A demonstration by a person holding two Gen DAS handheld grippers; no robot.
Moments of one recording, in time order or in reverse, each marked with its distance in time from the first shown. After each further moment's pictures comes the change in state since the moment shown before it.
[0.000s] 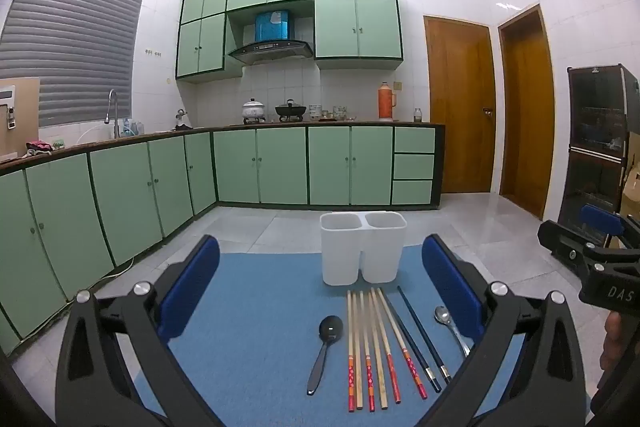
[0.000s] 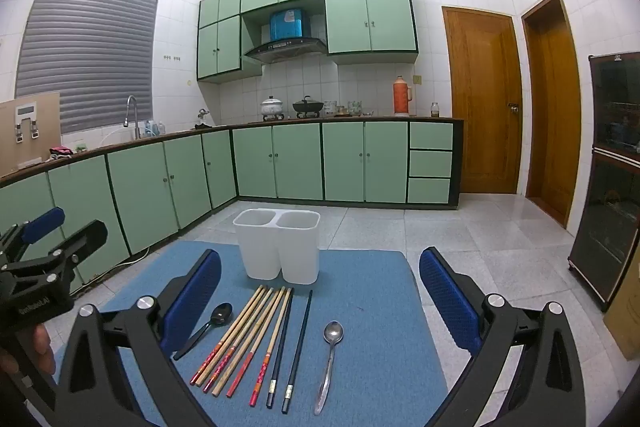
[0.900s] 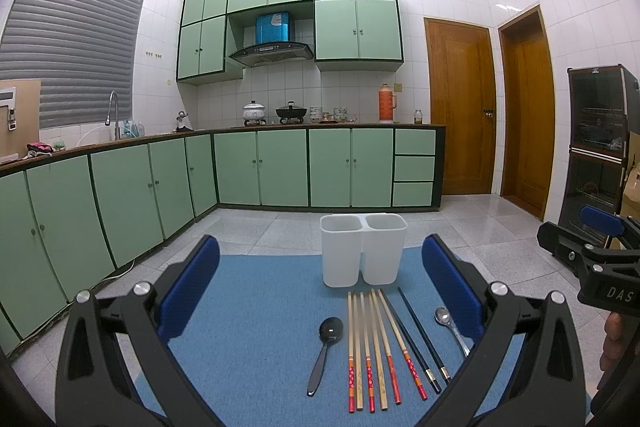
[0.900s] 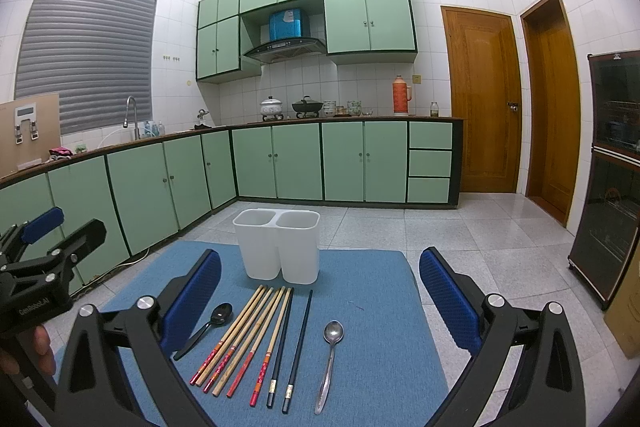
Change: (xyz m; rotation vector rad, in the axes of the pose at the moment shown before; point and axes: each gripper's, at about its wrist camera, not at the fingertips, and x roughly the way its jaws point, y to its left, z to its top) left arm 0.000 0.001 0.000 -0.001 -0.004 0.000; right arm 0.000 0.000 0.000 0.000 -0.003 0.000
